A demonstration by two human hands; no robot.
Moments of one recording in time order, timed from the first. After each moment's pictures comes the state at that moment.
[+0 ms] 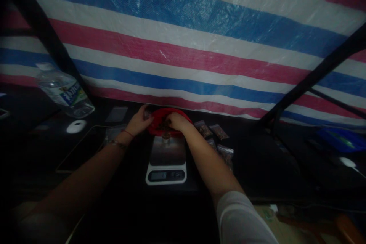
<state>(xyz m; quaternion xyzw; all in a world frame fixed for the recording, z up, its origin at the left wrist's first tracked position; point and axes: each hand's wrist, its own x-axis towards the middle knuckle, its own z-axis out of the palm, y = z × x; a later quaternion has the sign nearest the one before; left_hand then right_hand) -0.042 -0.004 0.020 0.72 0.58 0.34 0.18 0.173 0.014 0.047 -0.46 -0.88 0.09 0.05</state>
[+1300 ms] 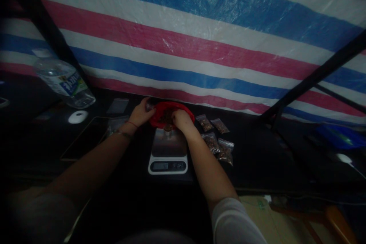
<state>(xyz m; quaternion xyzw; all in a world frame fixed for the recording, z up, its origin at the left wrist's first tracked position) -0.039 0.005 0.009 0.70 0.60 0.35 0.16 0.178 -0.015 0.038 -0.54 -0.84 0.05 0.08</state>
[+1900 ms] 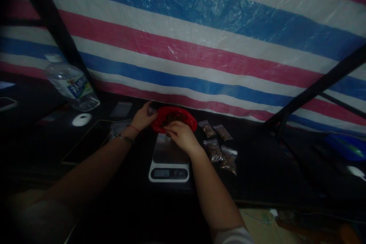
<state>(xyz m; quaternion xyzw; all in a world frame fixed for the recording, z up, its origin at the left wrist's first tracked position) -0.041 0.002 0.012 0.70 0.60 0.36 0.16 0.175 -0.080 0.049 -0.39 -0.86 0.11 0.32</state>
